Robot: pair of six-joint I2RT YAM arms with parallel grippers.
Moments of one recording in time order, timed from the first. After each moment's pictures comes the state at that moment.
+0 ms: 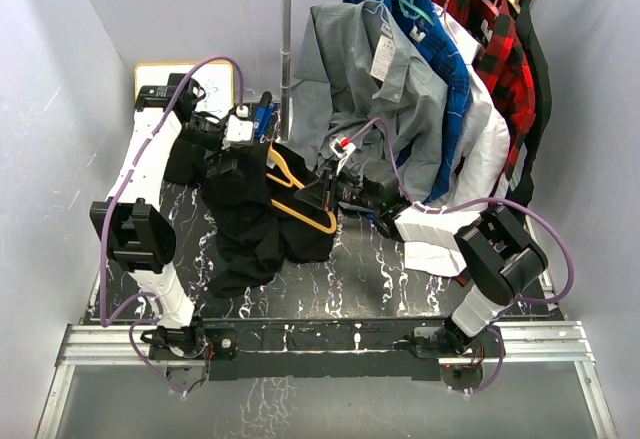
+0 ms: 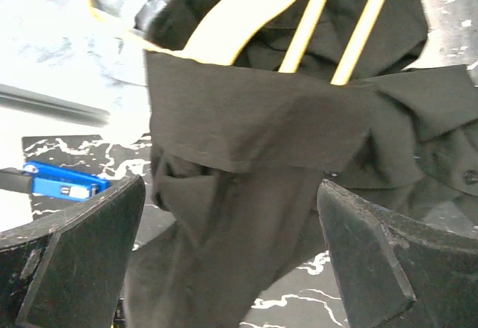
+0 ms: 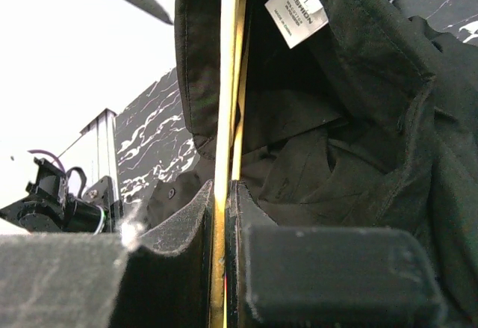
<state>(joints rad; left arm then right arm) -0.07 1.82 1.91 -1.49 0.84 1.66 0.63 1.63 0.81 0.77 -0.54 0.50</state>
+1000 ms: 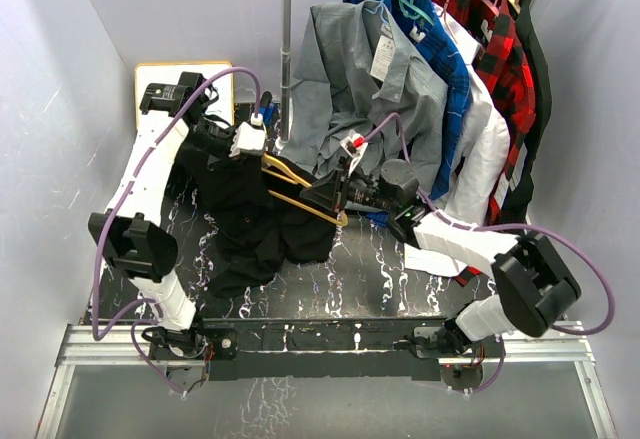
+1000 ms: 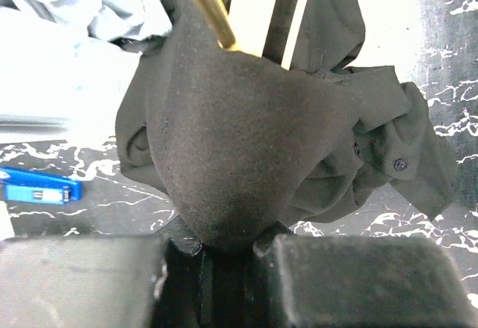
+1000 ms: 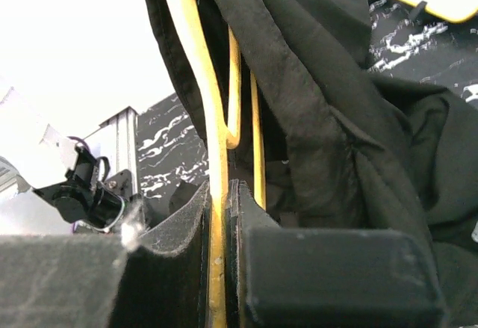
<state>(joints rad) -0.17 1.78 1.94 -1.57 0.72 1.58 0.63 1.44 0.77 0.70 -0.60 0.44</state>
